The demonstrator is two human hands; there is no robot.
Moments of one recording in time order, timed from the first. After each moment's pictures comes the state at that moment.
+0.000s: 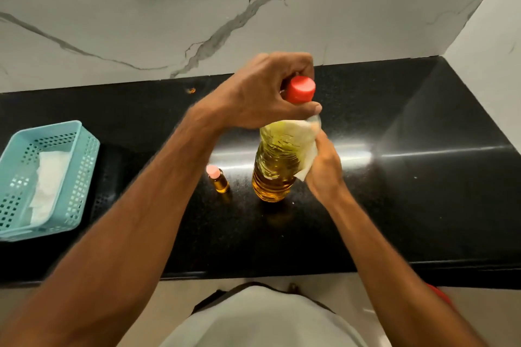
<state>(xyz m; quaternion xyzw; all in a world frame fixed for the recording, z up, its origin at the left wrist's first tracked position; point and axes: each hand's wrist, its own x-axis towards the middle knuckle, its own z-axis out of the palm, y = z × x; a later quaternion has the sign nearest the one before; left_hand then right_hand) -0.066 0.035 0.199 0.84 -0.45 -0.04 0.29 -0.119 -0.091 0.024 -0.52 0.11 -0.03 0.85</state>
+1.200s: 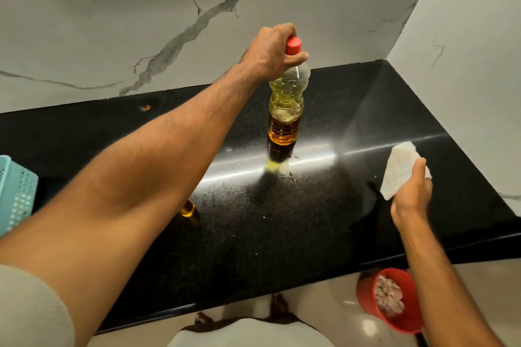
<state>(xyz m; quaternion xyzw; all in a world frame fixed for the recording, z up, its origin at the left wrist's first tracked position) 0.058 -0.095 0.152 0.88 -0.36 0.02 0.30 -0.199 -0.273 -0.013 -0.48 0.45 -0.35 0.66</state>
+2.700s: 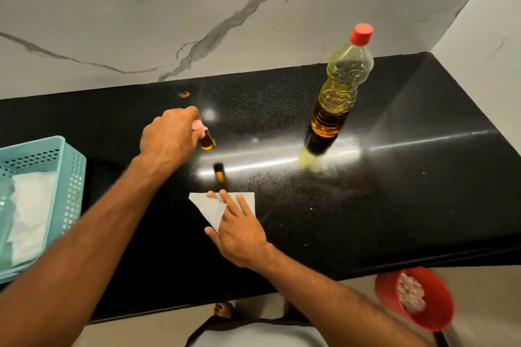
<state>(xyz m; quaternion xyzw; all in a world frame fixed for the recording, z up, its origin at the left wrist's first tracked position) 0.015 0.181 0.087 0.98 -0.15 0.00 0.10 -0.132 0.081 -0.082 -0.97 -0.17 0.09 0.18</state>
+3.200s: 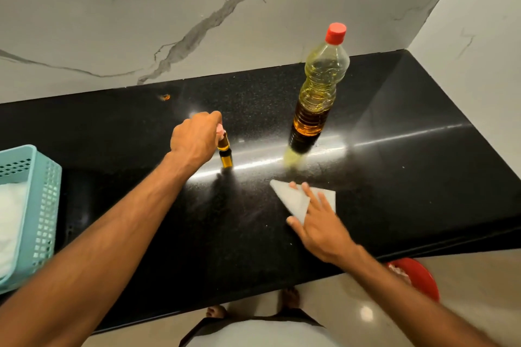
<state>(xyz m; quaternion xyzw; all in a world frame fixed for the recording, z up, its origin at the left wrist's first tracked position) 0.027 0.115 0.047 0.97 -0.22 -0.01 0.08 -0.196 -0.088 -0.072 -0.98 0.00 0.10 0.18</state>
